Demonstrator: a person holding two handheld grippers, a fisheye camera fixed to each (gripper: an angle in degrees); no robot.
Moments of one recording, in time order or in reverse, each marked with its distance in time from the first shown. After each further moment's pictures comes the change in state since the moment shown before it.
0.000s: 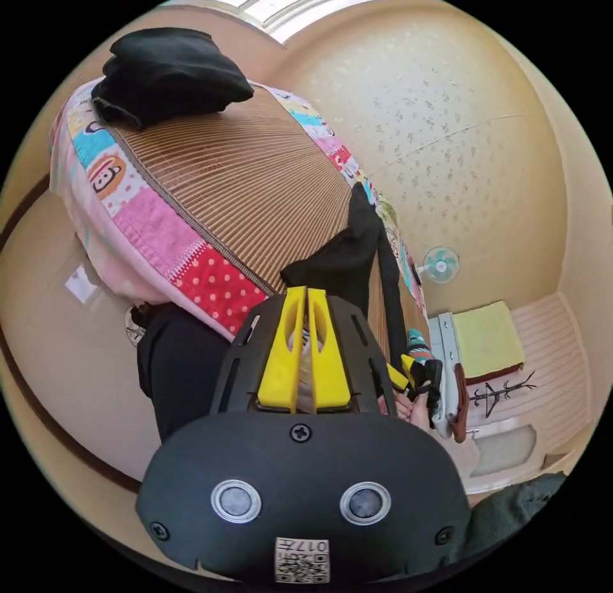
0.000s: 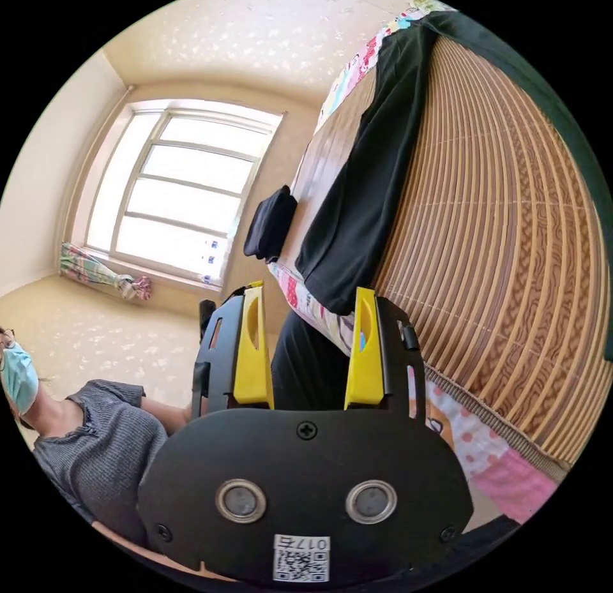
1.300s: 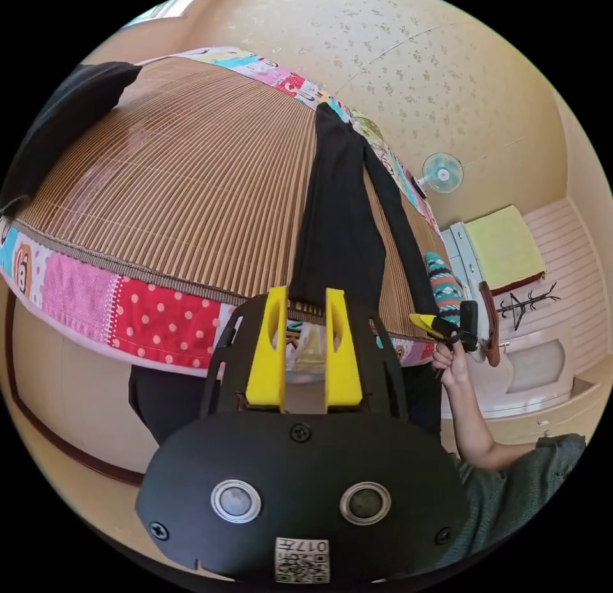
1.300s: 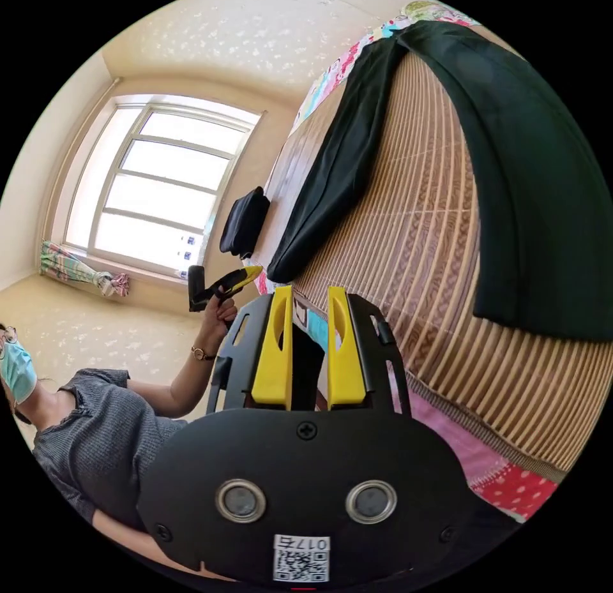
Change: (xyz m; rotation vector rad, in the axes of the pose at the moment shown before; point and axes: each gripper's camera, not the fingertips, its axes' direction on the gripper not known) left arm 0.070 0.079 0.027 -0.367 -0.051 0.204; right arm 0.021 -0.037 -0.031 0.029 0.054 0.012
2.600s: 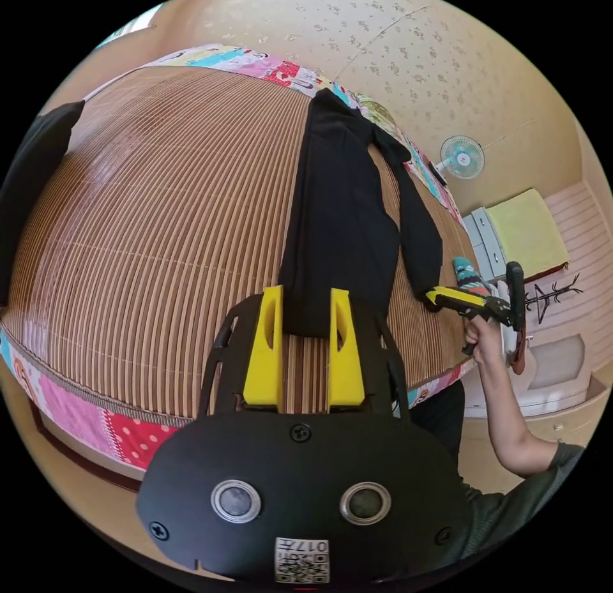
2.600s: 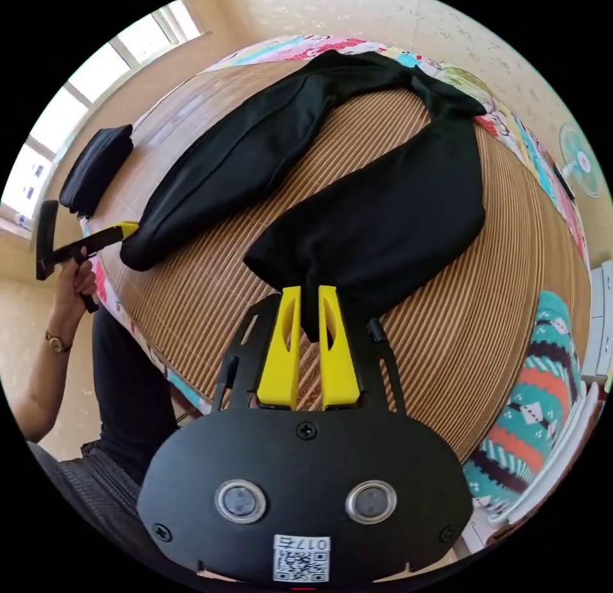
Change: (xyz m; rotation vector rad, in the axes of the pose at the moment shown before) left arm 0.063 -0.010 0.336 -0.047 -0.113 0.071; right arm -0.068 -0.203 0.206 -0.031 0.308 -0.074
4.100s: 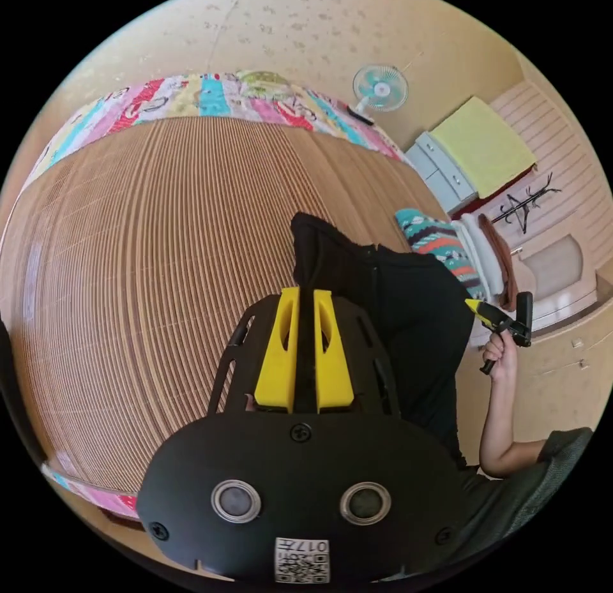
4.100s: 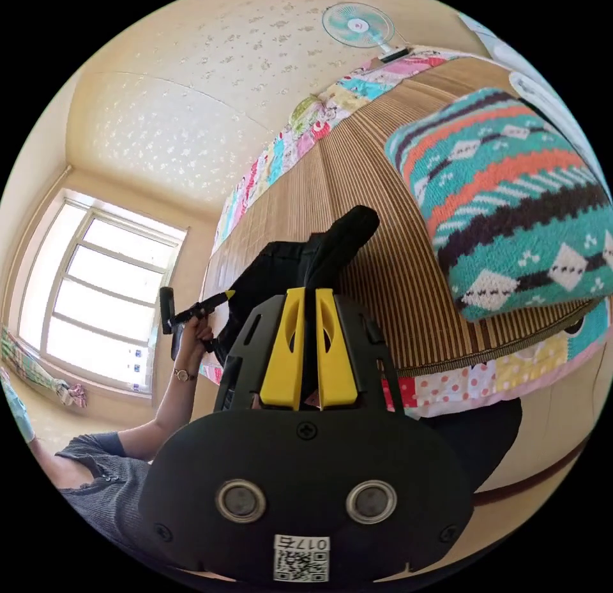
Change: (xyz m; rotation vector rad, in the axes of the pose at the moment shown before) left arm 0.139 -0.011 0.060 0.153 0.123 0.359; right arm 0.078 0.220 -0.213 0.499 -0.066 0.342
